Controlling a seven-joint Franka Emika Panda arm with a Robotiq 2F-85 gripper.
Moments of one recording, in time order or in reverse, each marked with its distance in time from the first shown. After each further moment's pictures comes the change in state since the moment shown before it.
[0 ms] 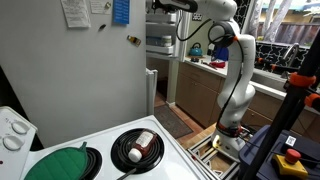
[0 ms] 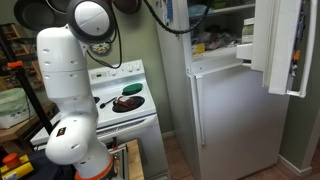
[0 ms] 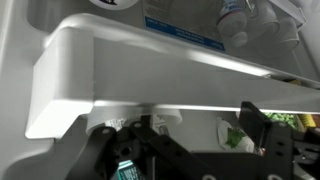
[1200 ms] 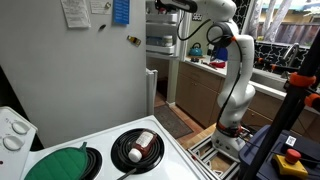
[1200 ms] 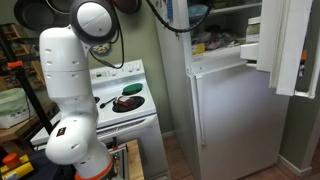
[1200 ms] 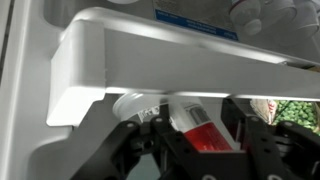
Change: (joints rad) arm -0.001 0.021 -0.022 0.048 -0.030 -0.025 0.024
